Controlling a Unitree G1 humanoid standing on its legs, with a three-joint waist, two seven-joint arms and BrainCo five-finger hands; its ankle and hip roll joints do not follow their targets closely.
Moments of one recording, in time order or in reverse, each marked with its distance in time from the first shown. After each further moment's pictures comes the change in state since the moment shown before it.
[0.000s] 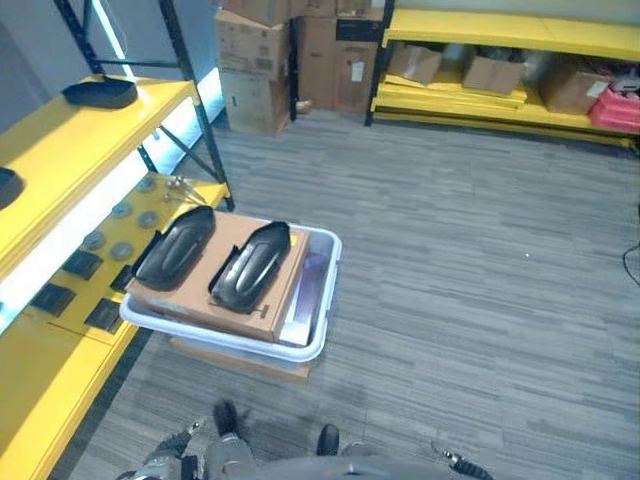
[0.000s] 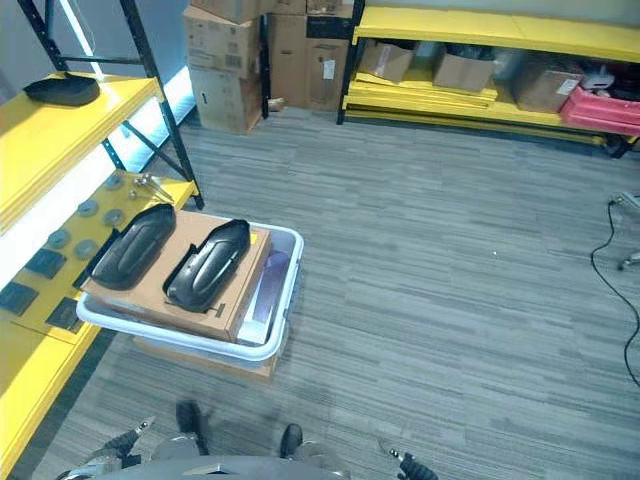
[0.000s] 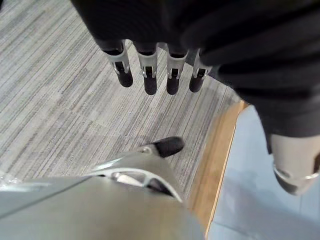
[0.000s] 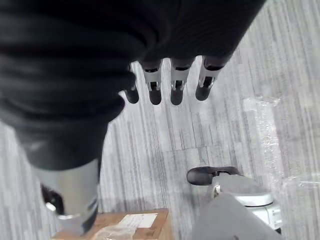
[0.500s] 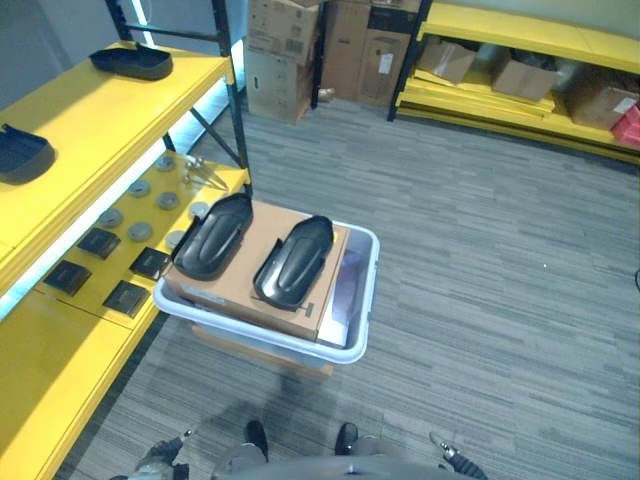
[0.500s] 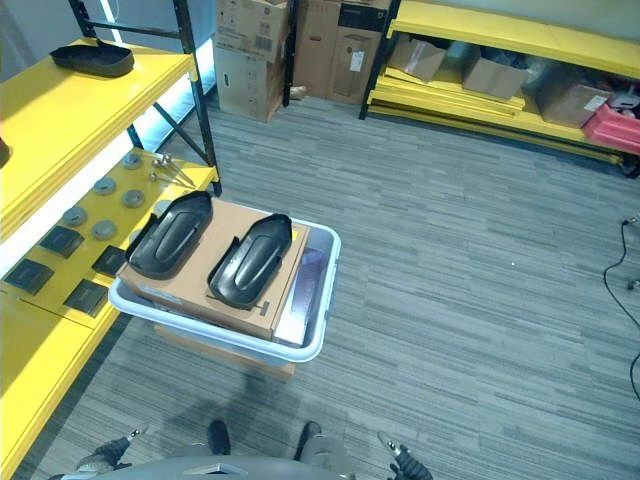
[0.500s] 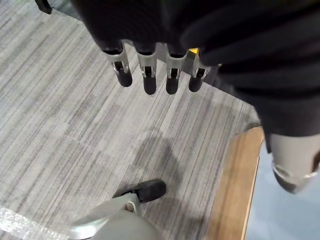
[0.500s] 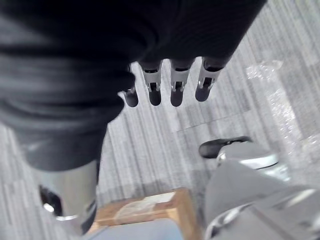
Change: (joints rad) left arm 0.043 0.042 -0.082 -0.013 0.014 -0.023 0.018; right arm 0.023 0.041 -0.048 -0.052 0.200 -0.058 -0.033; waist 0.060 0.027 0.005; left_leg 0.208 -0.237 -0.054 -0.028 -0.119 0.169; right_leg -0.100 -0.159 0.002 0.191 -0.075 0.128
